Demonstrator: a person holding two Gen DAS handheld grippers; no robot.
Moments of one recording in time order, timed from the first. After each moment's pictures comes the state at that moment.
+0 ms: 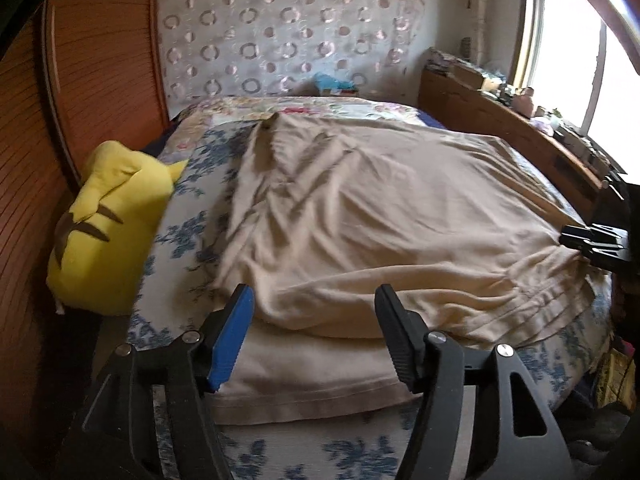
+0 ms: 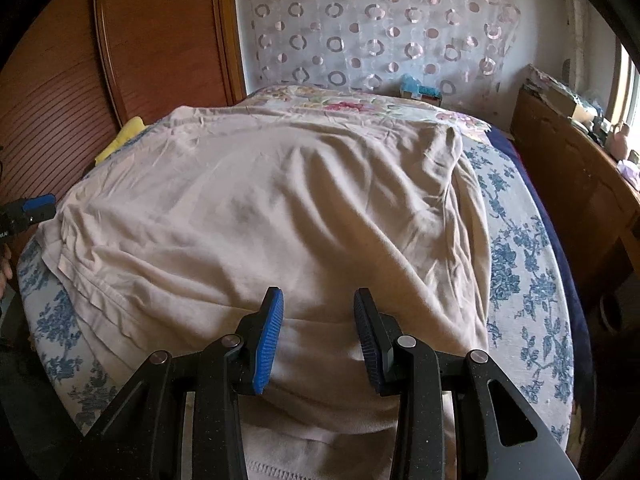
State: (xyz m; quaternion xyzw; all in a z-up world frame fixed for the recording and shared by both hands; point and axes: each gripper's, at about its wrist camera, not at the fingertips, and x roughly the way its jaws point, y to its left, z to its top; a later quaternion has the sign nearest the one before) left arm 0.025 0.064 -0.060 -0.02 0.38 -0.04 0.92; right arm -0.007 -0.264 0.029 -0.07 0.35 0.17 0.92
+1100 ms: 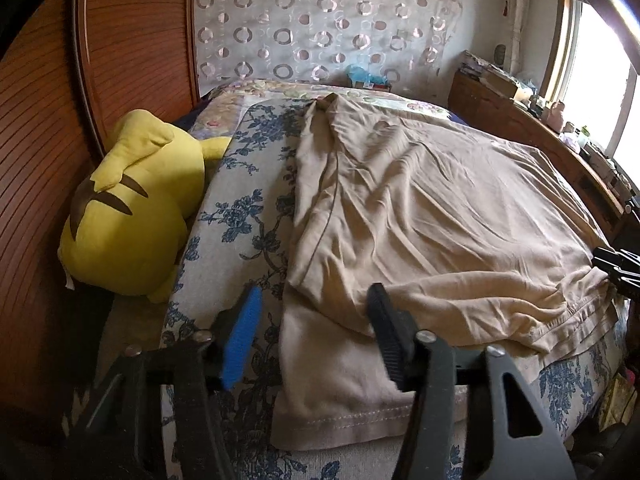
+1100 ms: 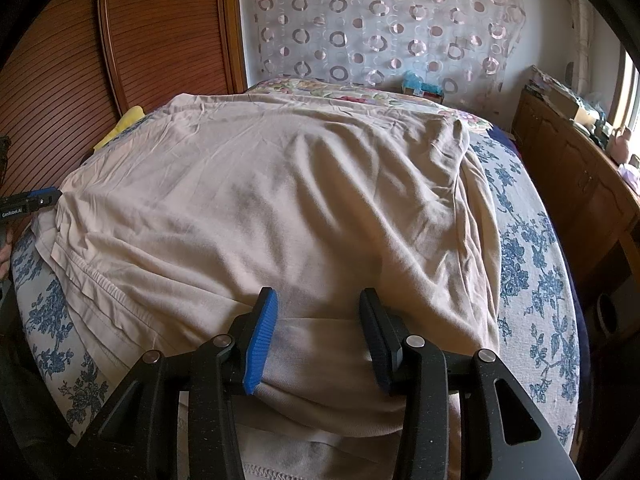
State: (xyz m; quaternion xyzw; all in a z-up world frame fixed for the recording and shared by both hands) left arm 0.040 0.104 -0.081 -0.05 0.40 0.00 0.91; right arm -0.006 -0.259 0.022 -0.08 0.35 0.18 0.92
